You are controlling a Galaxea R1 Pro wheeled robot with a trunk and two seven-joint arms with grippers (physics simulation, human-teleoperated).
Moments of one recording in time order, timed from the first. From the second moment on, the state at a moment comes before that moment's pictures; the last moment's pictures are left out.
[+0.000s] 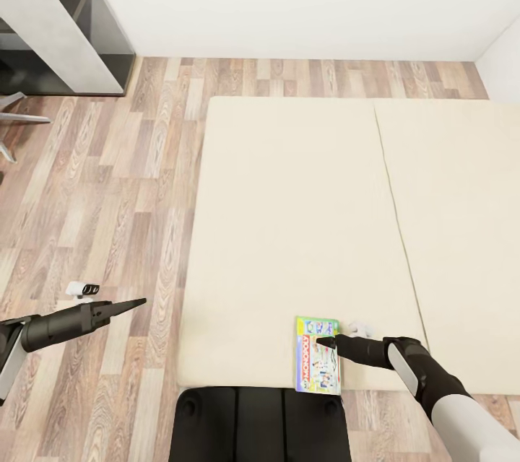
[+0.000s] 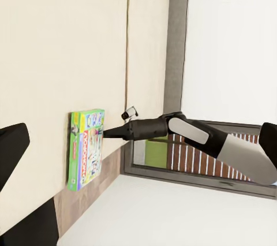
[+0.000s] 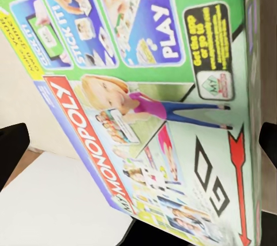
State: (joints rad) left arm -0.49 0.41 0.29 -1.12 0.25 0.83 -1.57; right arm -0.65 -0.17 0.02 -0.55 -0.30 0.61 0.62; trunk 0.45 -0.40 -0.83
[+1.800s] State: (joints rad) left arm -0.49 0.41 0.29 -1.12 0.25 0.83 -1.57; right arm -0.65 -0.17 0.02 -0.55 -0.30 0.61 0.62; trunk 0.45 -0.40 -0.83
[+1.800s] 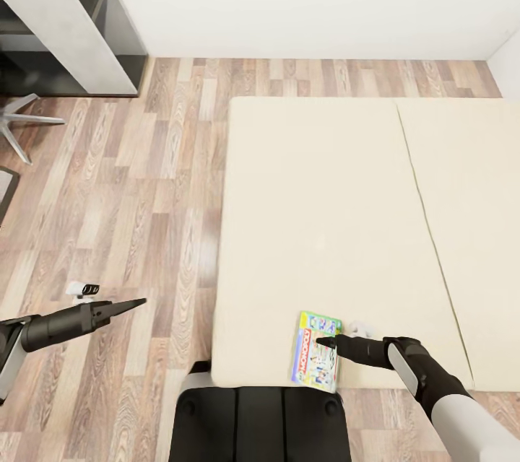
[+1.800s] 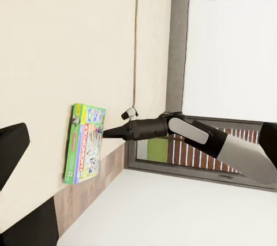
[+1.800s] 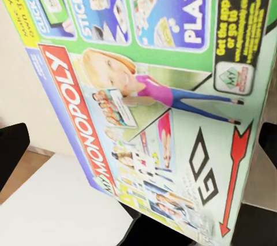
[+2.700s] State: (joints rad) left arm -0.49 0.41 0.29 -1.12 0.25 0.83 -1.57; right arm -0.65 -0.17 0.02 -0.55 -0.30 0.61 0.62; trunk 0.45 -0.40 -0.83
